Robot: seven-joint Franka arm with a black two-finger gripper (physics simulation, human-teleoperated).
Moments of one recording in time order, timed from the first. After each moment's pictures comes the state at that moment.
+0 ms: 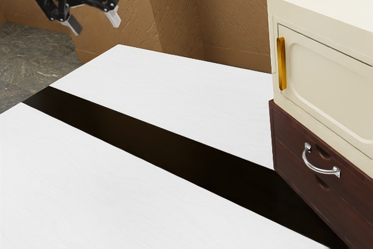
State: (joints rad) arm -0.21 0.05 0.38 -1.01 -0.06 1.39 -0.25
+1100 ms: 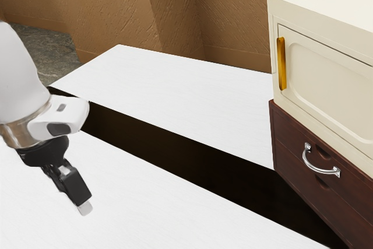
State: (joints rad) arm -0.38 -0.69 0.19 -2.22 0.10 1.58 0.06
